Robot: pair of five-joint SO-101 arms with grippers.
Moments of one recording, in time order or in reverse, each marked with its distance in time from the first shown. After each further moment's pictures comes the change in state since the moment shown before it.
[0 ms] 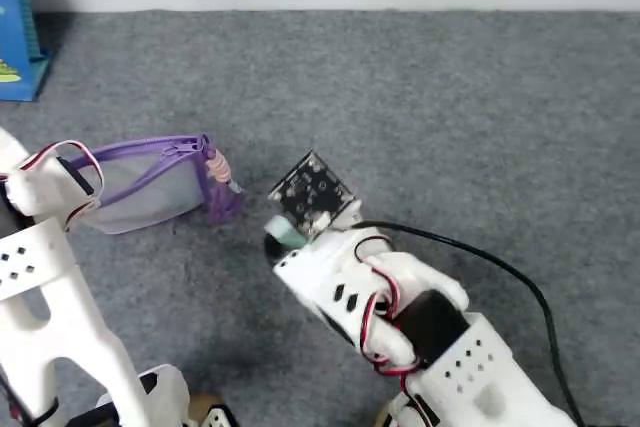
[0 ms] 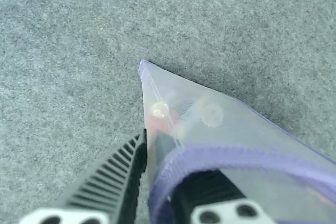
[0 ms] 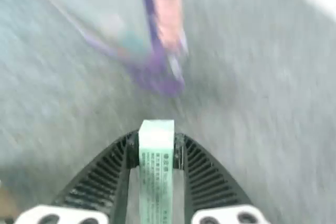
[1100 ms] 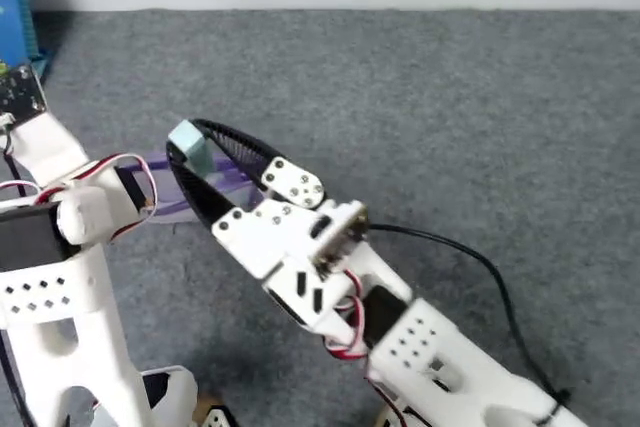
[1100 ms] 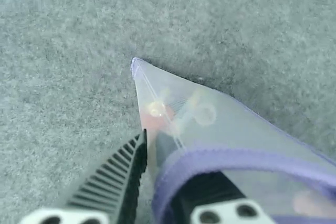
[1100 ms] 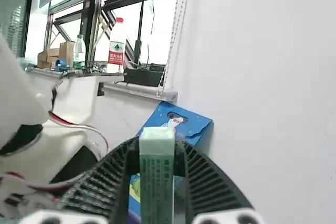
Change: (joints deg) left arm 12.6 -8.5 5.1 0.0 0.0; right arm -4.5 13.5 10.5 -77.0 0.3
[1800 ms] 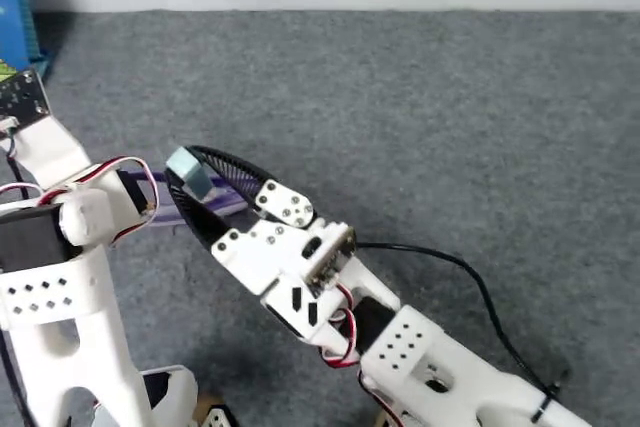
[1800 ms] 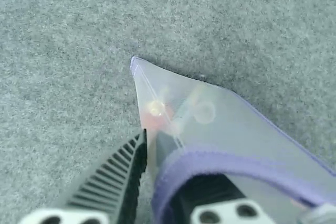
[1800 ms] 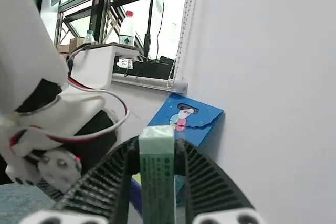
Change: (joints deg) left arm -0.1 -0.3 1.0 0.0 0.0; right arm -1.8 -1.8 10.4 -8.0 0.1
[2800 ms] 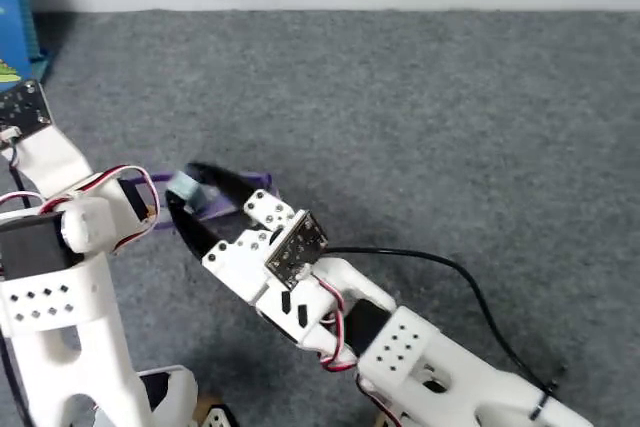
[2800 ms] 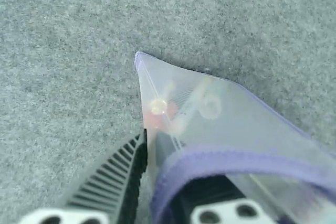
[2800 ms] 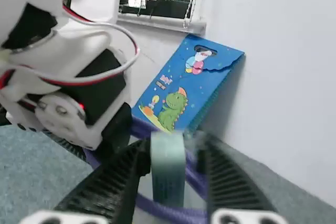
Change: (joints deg) left arm 0.0 -1.8 3.4 0.0 0.0; right arm -1.7 -0.4 -2.6 17.4 0.0
